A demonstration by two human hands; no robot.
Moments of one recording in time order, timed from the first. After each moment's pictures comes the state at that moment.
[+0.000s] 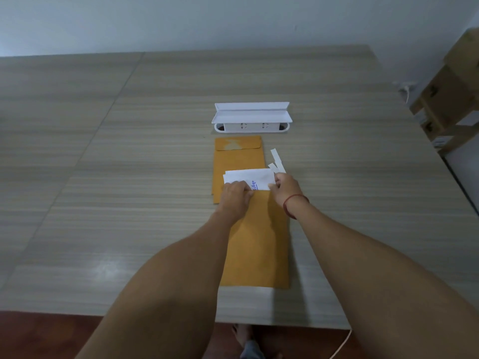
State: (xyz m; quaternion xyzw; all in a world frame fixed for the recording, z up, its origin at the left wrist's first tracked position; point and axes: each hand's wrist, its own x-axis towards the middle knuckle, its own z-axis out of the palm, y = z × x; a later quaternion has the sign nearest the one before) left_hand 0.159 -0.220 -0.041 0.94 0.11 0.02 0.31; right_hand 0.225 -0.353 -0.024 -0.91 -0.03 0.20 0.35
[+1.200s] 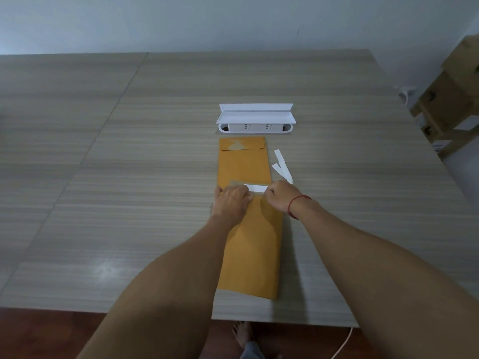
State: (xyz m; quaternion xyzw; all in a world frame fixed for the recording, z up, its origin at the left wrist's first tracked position) left_hand 0.137 -0.207 -0.036 0.98 0.10 -0.01 0.17; right_hand 0.212 -0.349 -0.018 -0.93 -0.18 0.24 0.21
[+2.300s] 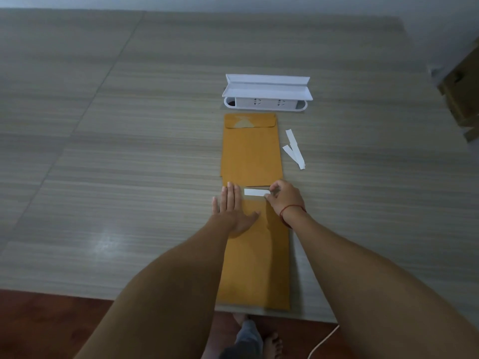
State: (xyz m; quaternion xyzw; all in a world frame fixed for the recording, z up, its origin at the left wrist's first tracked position) left_hand 0.112 -0.209 -0.088 0.91 0.20 -0.33 0.17; right_hand 0.189 -0.332 -0.086 -0.93 -0.01 0.20 0.30
